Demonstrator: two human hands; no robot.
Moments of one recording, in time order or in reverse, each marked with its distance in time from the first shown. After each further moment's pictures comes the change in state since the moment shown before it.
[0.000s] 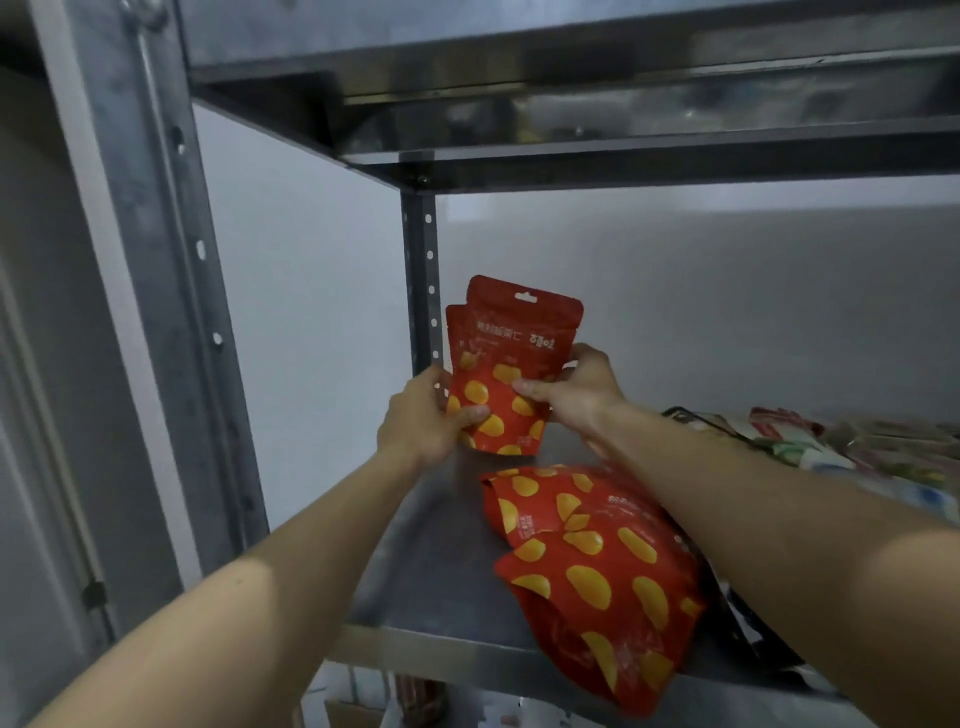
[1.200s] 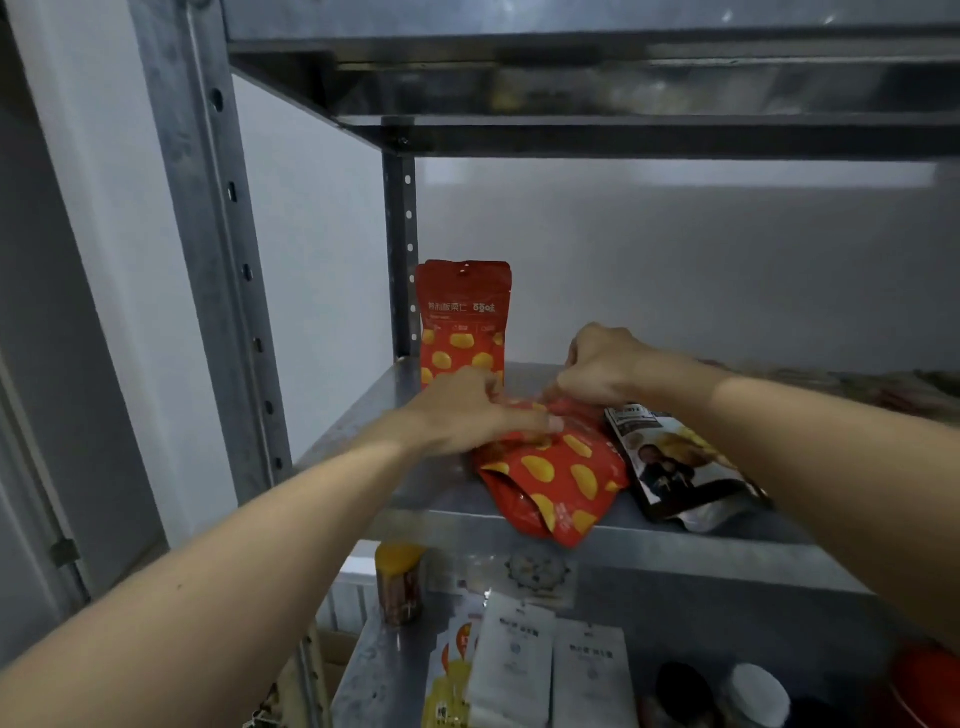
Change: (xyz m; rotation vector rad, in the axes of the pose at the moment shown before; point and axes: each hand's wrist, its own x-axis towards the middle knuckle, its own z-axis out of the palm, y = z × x) left_hand -0.093 0.053 -0.007 0.185 -0.477 0.083; right_hand -0.100 -0.044 -0.061 -0.978 -0.170 0.066
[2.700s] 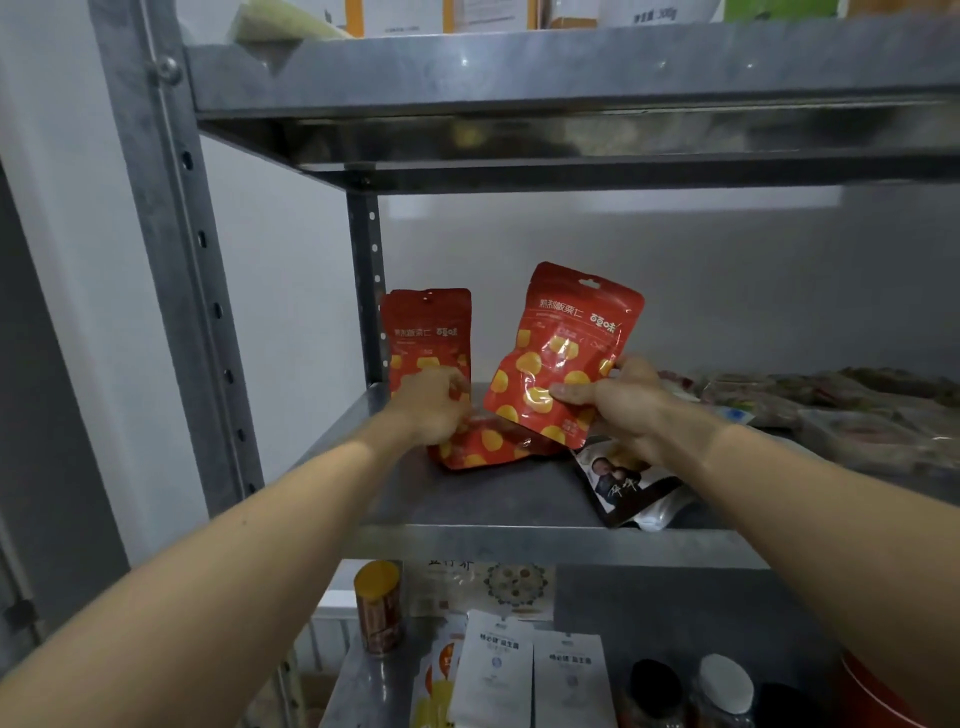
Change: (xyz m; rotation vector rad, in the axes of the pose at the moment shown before) left_hand 0.031 0.001 0.000 0.059 0.141 0.000; right_hand -0.035 0.050 0.005 1.169 0.145 0.067
